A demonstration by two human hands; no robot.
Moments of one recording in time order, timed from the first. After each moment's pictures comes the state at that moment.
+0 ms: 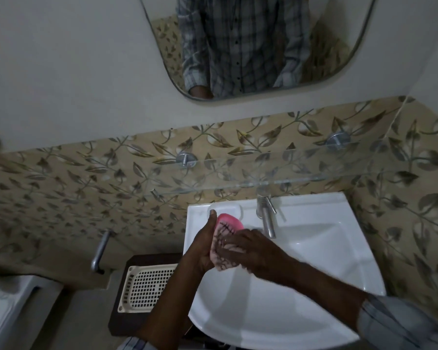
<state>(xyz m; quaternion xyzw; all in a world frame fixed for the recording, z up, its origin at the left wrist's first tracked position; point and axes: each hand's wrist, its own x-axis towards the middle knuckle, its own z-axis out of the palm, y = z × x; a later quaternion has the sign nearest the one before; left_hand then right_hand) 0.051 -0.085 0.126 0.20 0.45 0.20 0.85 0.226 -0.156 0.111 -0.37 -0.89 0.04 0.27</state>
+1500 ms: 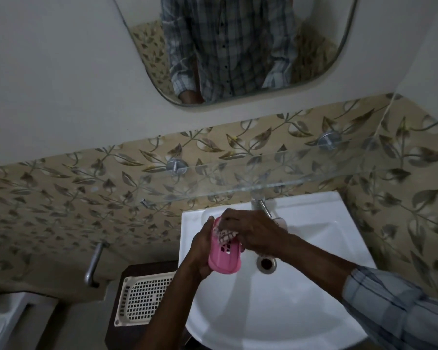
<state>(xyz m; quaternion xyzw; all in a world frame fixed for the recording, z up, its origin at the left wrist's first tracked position) 0.061 -0.086 0.131 0.26 0.47 0.29 0.79 0.240 -0.104 0.146 -0.43 -0.86 0.10 0.27</state>
